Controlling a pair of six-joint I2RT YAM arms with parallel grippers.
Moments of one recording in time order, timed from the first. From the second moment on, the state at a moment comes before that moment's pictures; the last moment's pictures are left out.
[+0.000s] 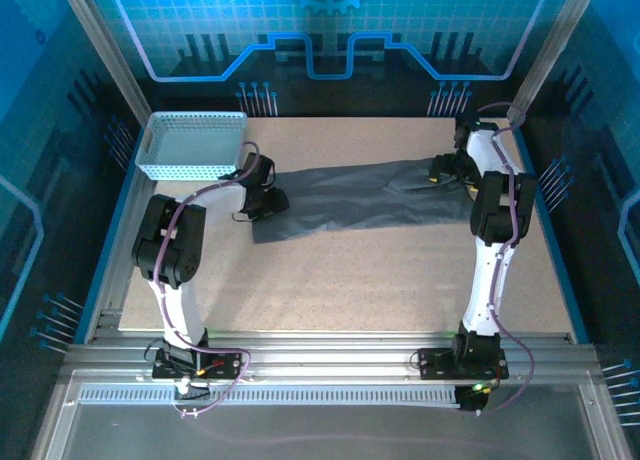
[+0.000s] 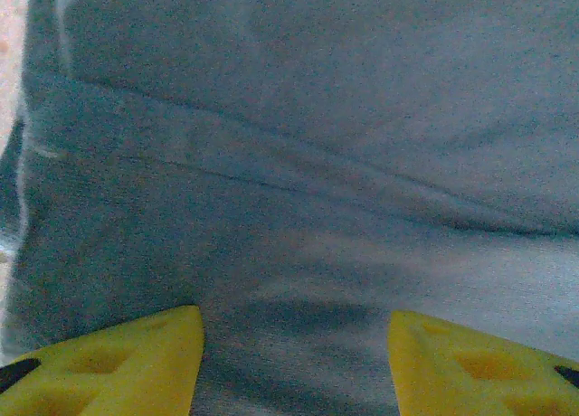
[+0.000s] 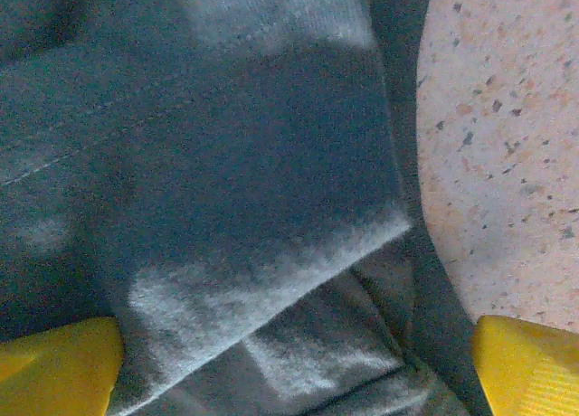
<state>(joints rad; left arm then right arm) -0.24 1.91 1.19 -0.40 0.08 -0.66 -0.11 2.36 2.02 -1.07 0.08 0.25</state>
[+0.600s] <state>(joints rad) -0.22 1.89 1.15 -0.32 0.08 -0.69 -0.10 2.38 2.02 -1.07 0.03 0.28</state>
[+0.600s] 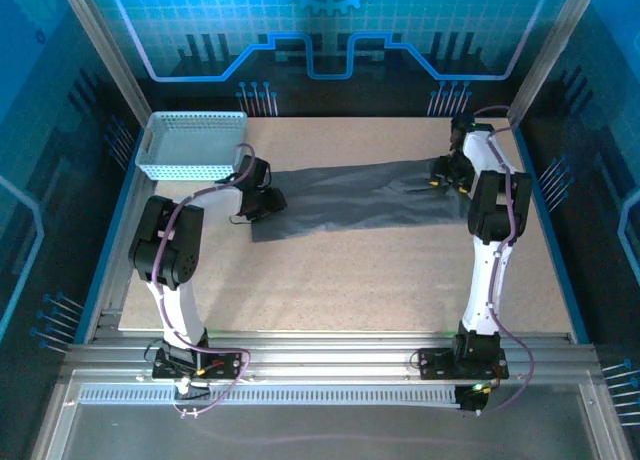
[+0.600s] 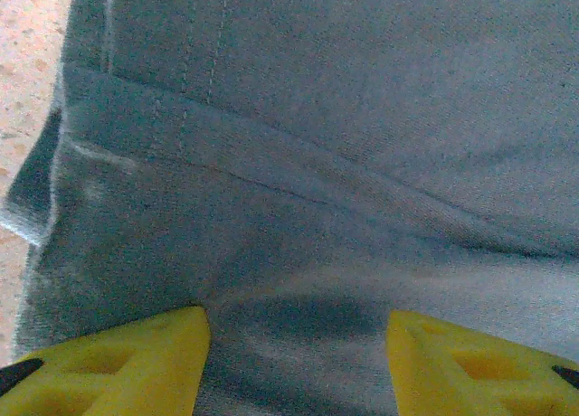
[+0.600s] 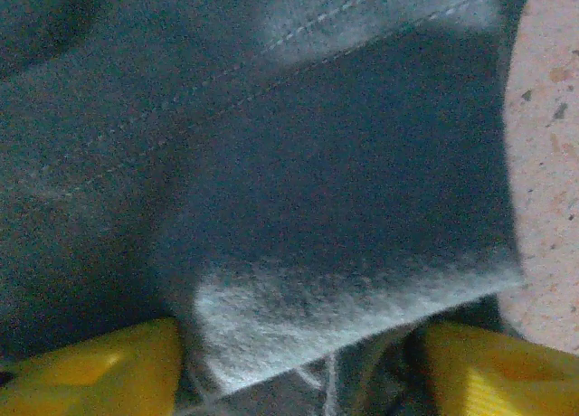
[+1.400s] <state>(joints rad) -0.20 1.85 1.08 -0.28 0.08 -0.69 -0.10 2.32 1.94 -1.04 0.14 0.30</state>
